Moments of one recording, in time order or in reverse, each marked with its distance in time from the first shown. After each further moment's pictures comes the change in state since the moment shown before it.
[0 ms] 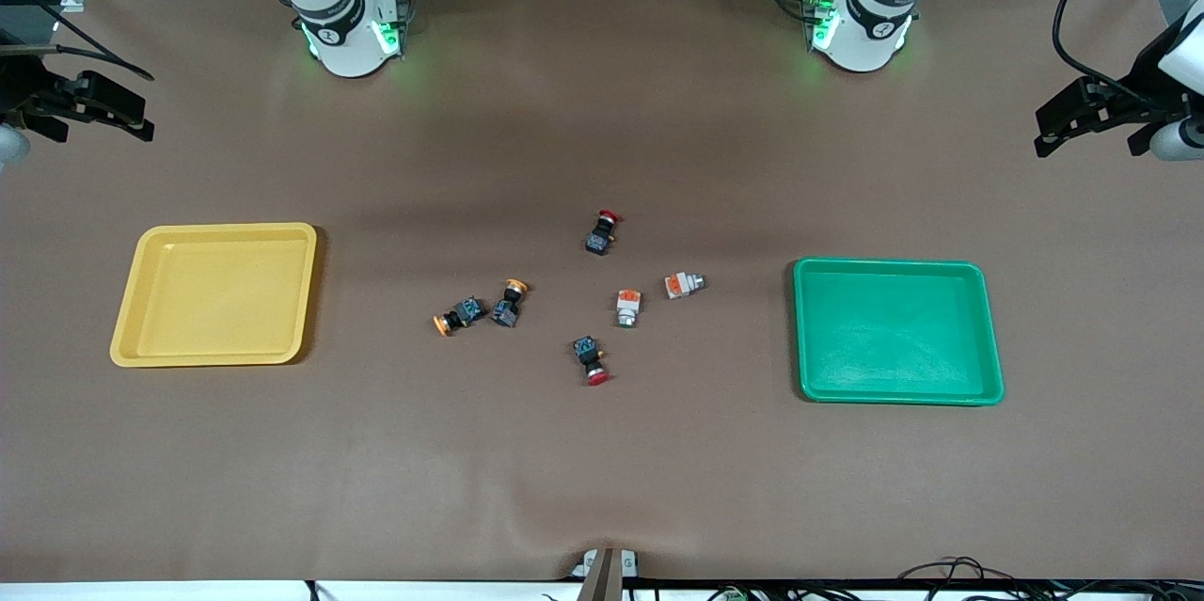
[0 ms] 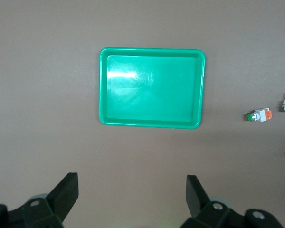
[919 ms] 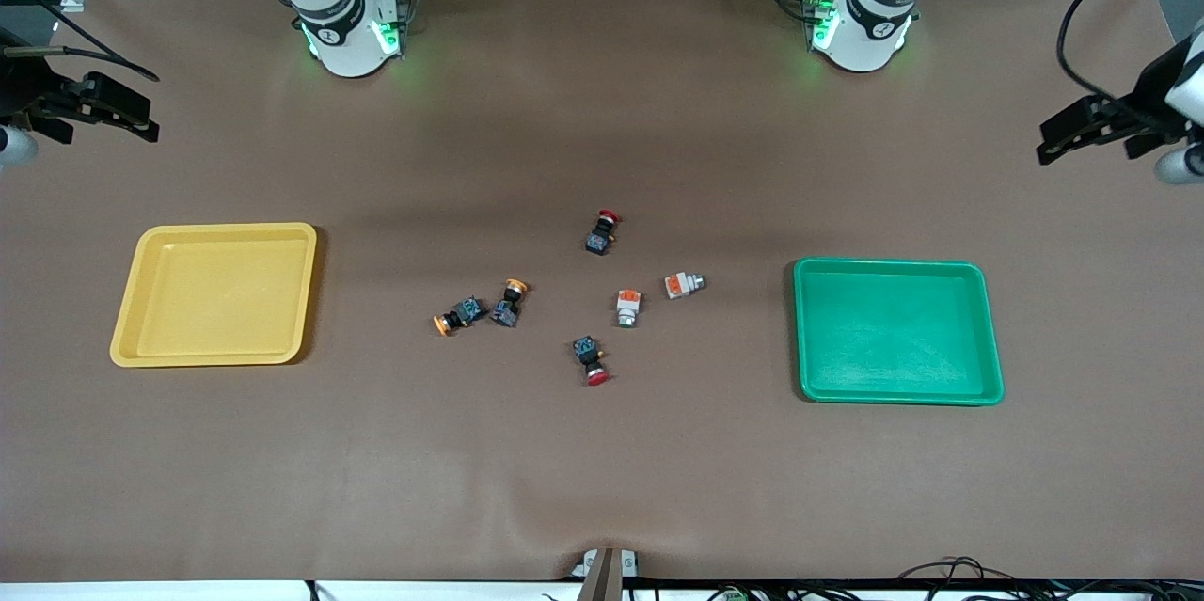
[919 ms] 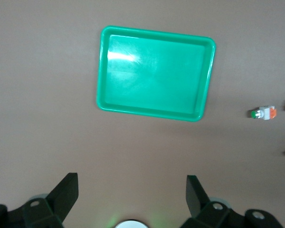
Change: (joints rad) left arm 0.036 0.056 -0.004 -0.005 -0.035 -0.035 -0.079; right arm 0.001 0.003 0.007 0.000 0.001 0.000 0.000
